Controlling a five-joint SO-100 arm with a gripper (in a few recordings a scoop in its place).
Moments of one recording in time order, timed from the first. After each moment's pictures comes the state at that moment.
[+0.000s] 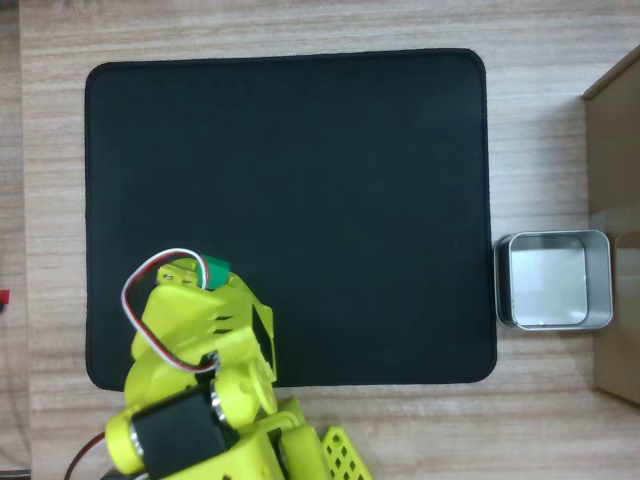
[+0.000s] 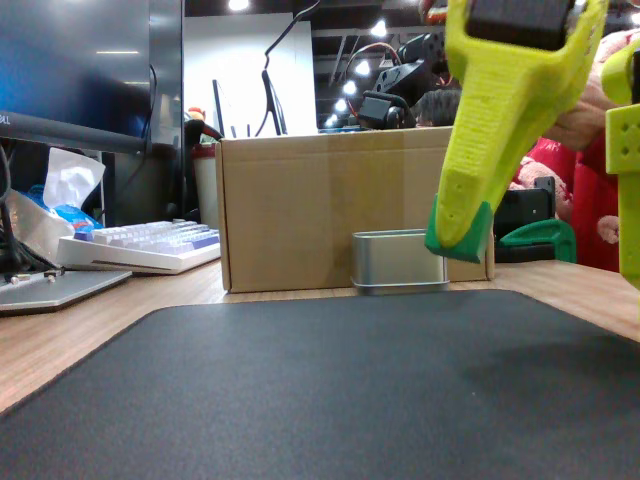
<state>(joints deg) -21.4 157.5 149.6 66.7 -41.5</state>
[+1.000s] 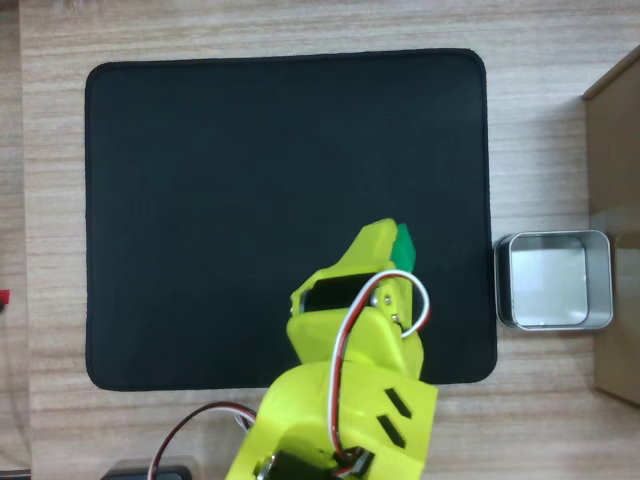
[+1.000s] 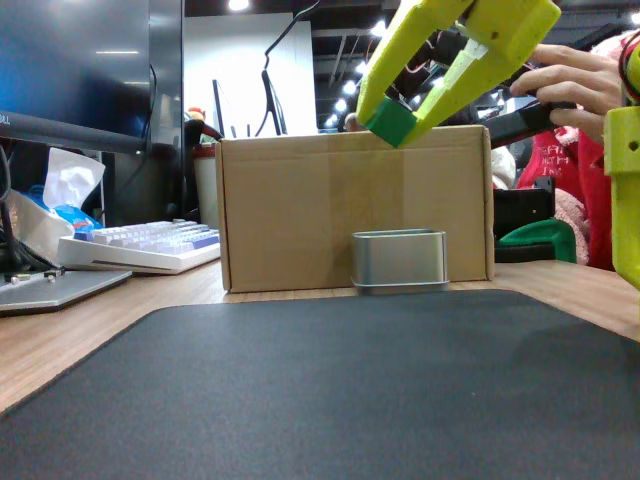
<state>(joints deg) 25.0 167.1 140.2 70.0 -31.8</state>
